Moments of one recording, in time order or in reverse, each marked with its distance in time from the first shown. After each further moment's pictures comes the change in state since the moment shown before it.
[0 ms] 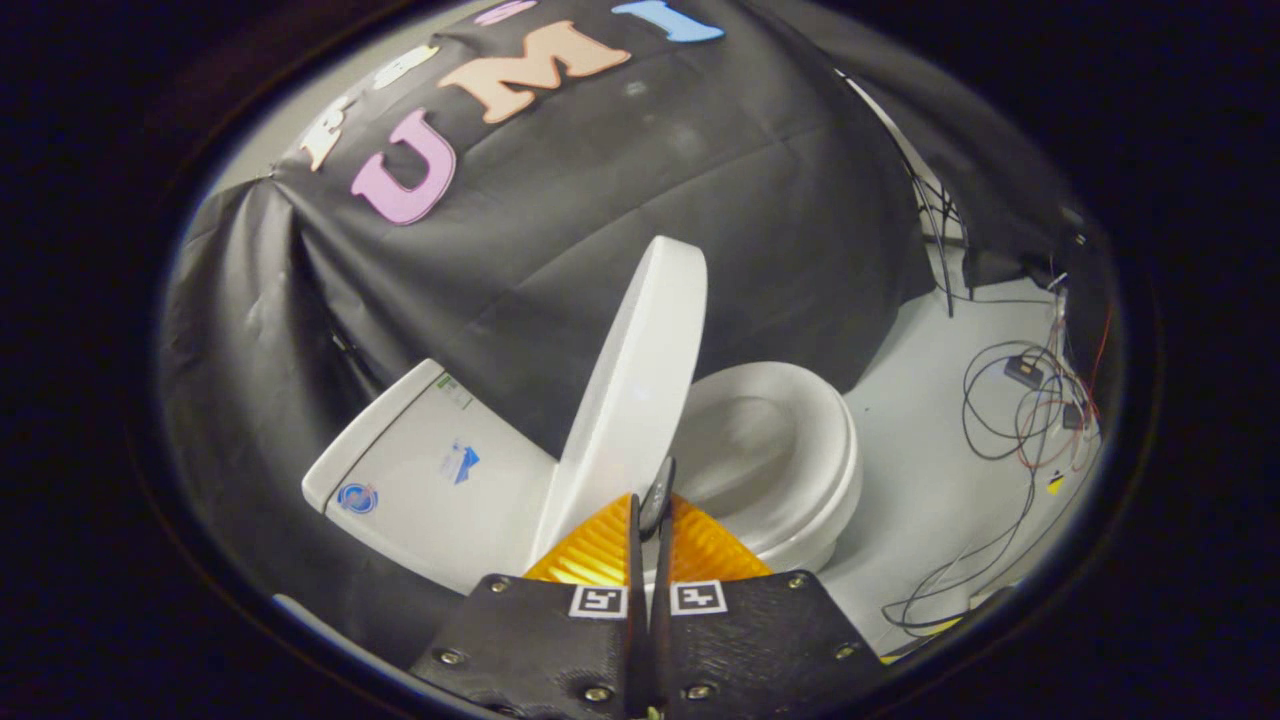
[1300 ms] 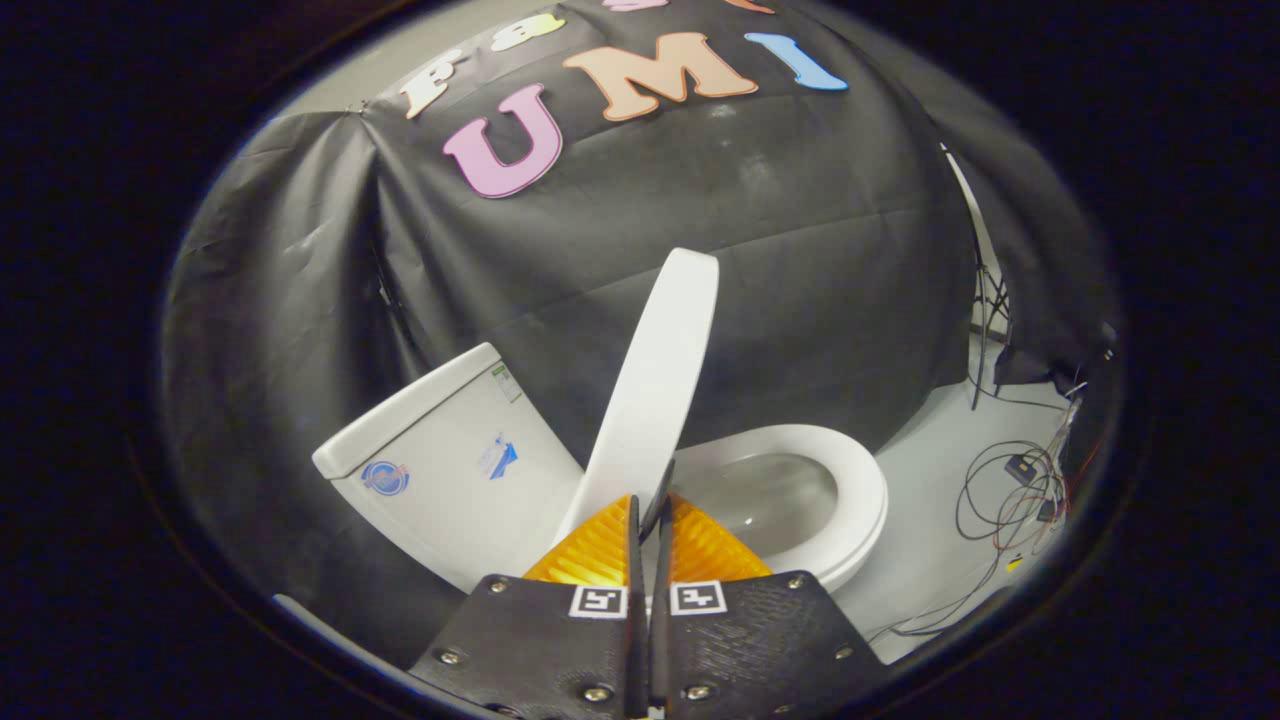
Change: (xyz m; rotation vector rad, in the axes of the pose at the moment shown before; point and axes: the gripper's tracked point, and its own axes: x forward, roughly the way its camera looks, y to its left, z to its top) arm -0.007 0.079 0.019 -0.239 -0.081 0.053
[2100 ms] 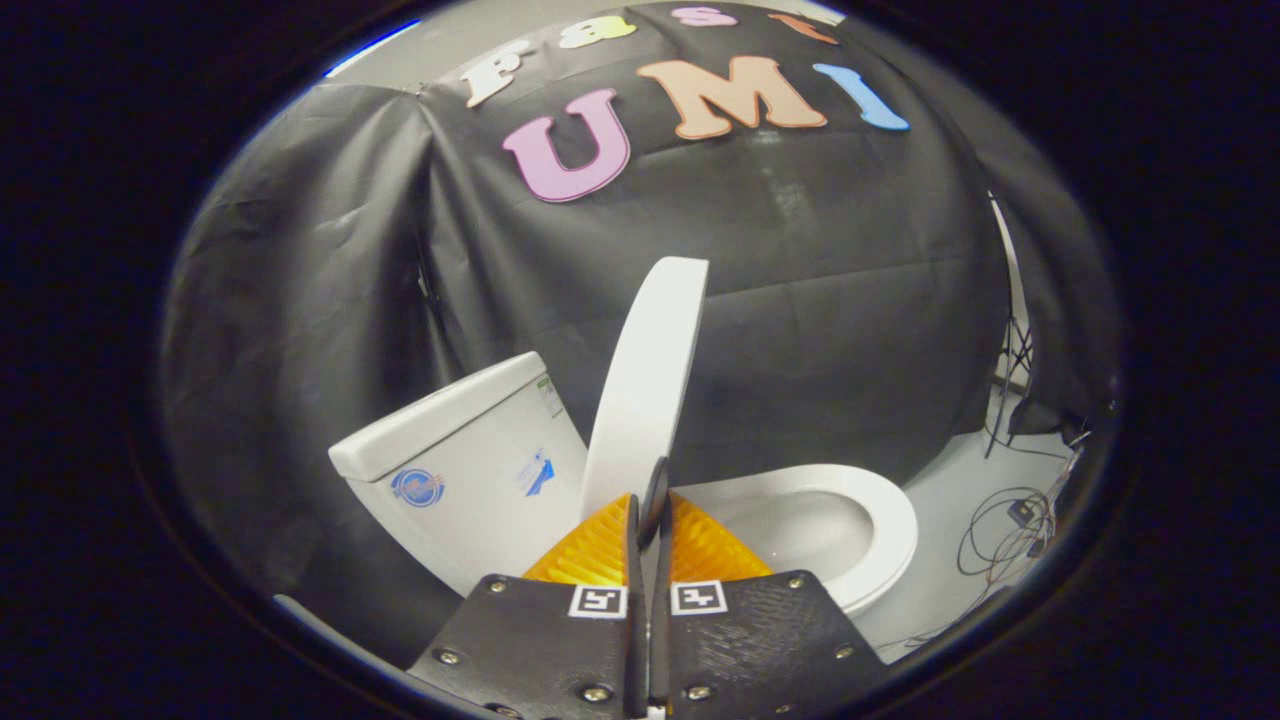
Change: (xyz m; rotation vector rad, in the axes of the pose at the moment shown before) arm 0.013 0.062 0.012 -0.125 -0.081 0.045
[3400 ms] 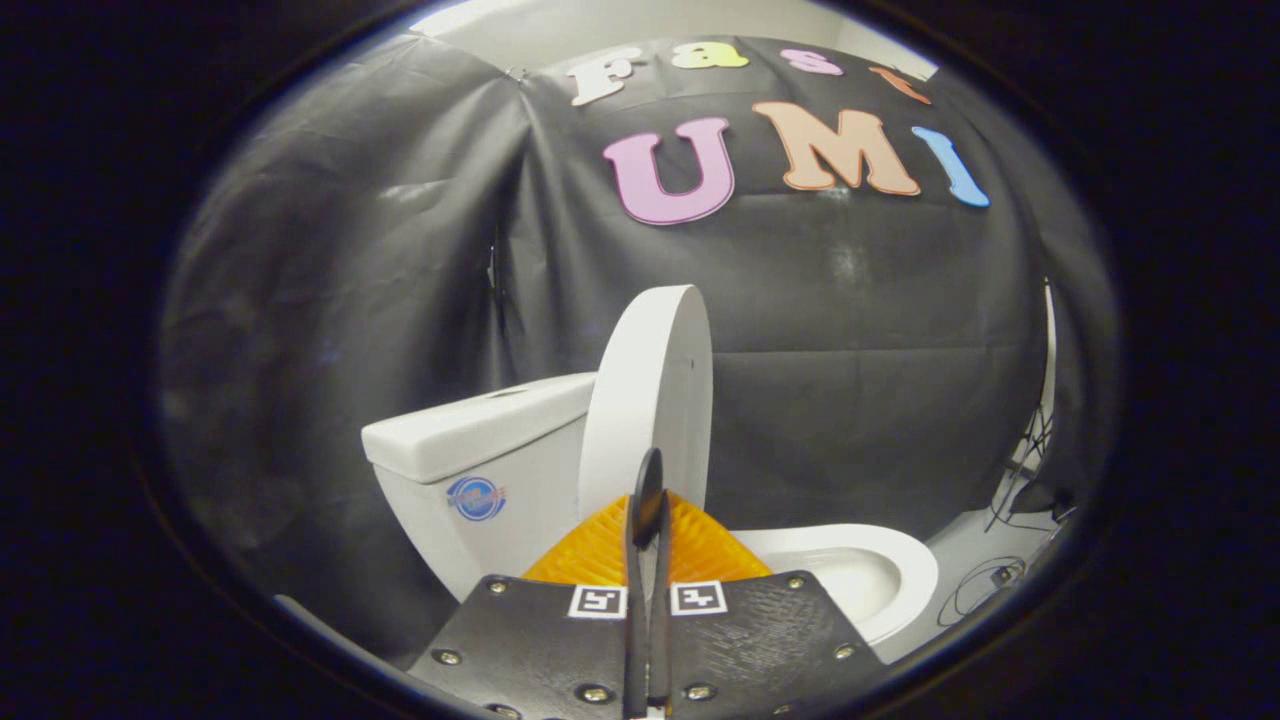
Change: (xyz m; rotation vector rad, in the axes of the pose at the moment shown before) arm 0.017 0.096 0.004 -0.197 -0.121 0.084
